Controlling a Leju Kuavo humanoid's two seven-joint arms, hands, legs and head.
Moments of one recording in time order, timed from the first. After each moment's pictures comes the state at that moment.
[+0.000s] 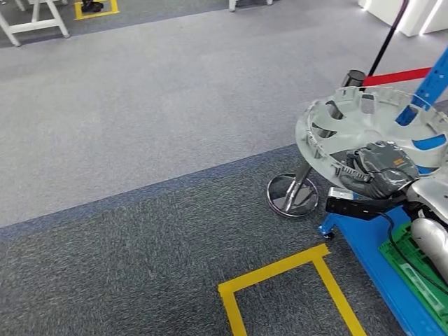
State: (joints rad) left arm -0.02 -0.05 -1.15 0.00 1.04 0.41 -0.34; right arm -0.45 -0.66 0.61 -1.62 0.78 0.06 -0.19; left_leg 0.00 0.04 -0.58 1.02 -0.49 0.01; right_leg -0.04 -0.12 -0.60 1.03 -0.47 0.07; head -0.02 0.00
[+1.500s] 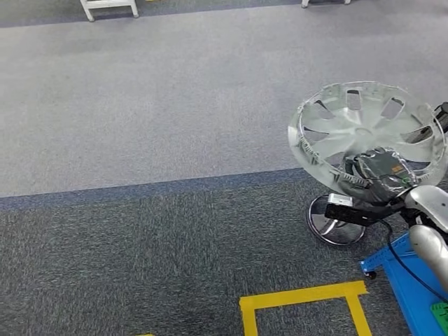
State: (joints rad) left arm -0.01 -0.05 -1.18 0.00 1.07 0.42 -0.34; right arm -0.42 -0.64 0.60 -1.60 0.80 0.02 -0.21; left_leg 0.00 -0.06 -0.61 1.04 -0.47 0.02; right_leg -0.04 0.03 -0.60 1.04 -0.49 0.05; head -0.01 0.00
